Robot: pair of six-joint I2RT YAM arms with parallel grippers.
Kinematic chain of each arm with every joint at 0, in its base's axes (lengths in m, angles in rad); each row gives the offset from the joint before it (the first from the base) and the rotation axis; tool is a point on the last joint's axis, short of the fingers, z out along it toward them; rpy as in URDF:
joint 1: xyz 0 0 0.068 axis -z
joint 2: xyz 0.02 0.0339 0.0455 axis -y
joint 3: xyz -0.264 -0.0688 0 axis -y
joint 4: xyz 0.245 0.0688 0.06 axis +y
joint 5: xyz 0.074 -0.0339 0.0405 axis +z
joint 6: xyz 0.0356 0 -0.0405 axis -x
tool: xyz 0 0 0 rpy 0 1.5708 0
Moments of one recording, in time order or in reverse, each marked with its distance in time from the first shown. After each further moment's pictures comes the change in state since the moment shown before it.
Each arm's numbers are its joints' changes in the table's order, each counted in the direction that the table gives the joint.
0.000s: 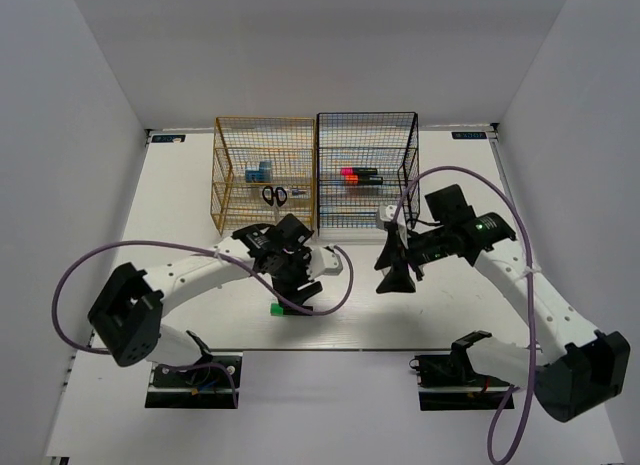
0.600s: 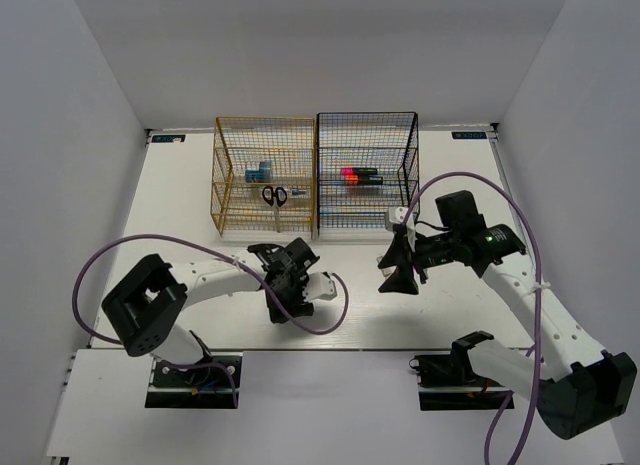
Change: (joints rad) left arm 0.064 -0.114 -0.117 -0.033 0.161 -0.056; right arm 0.034 0.116 -0.085 -0.088 0.014 -0.049
